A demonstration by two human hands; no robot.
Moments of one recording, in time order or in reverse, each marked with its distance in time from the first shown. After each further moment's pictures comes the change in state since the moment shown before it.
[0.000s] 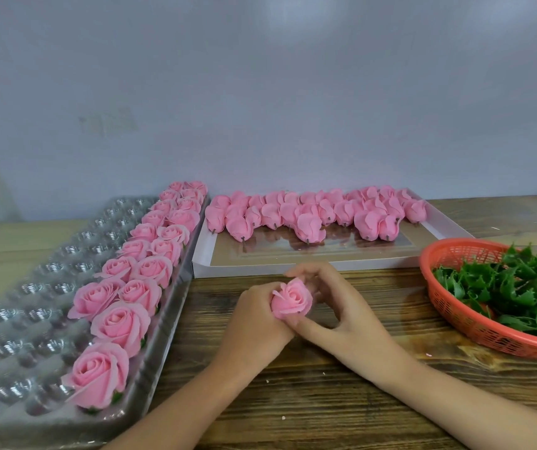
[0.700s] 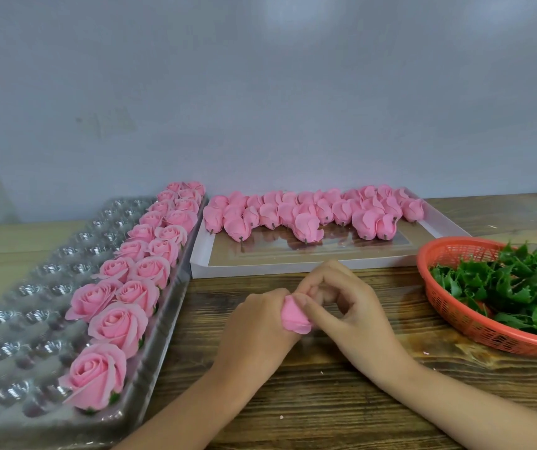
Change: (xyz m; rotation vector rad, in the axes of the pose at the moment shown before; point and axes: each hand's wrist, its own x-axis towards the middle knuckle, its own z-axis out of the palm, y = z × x) left_hand -0.007 0.004 0.003 0.328 -0.002 0.043; right_hand 0.001 0.004 -0.001 0.041 0.143 -0.055
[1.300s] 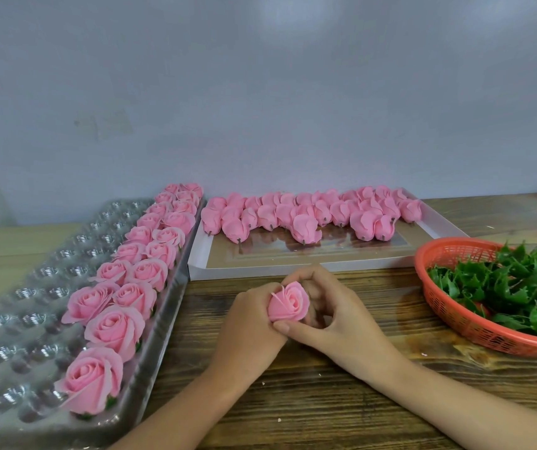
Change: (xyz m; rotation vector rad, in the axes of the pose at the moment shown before) left_hand 0.004 -0.006 -0.001 -0.262 0.054 -0.011; right_hand -0.001 0.001 0.003 0.027 -0.151 0.069
